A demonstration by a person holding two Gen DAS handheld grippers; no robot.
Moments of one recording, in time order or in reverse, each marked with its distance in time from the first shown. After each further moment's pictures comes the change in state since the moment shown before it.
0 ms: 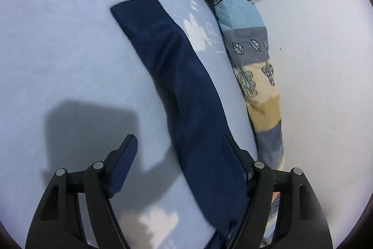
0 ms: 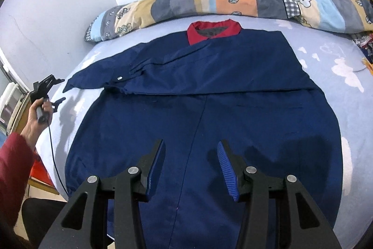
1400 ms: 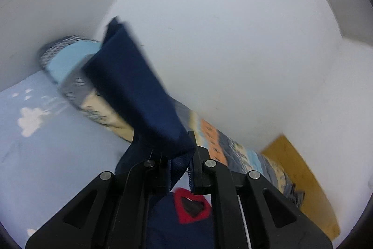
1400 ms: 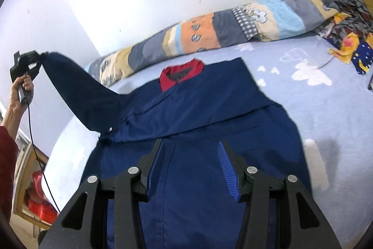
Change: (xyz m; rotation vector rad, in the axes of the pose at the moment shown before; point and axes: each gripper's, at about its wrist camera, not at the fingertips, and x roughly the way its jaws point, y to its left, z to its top) left arm -0.124 -0.384 -0.112 0.707 -0.072 -0.337; right arm -0.078 -0.067 0.000 0.209 -0.255 -0.020
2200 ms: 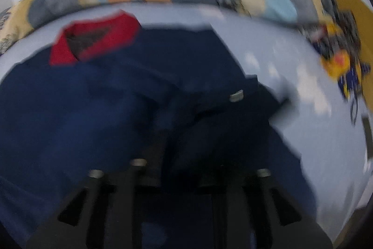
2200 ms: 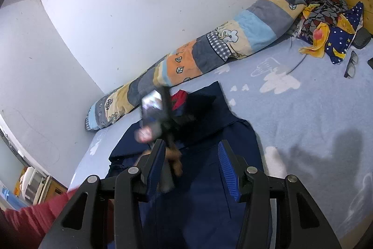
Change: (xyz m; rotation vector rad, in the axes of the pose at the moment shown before) left arm 0.216 -0.202 -0.459 0.554 0.649 0.195; right arm -0.073 -0.082 0.004 0.158 -0.134 0.069
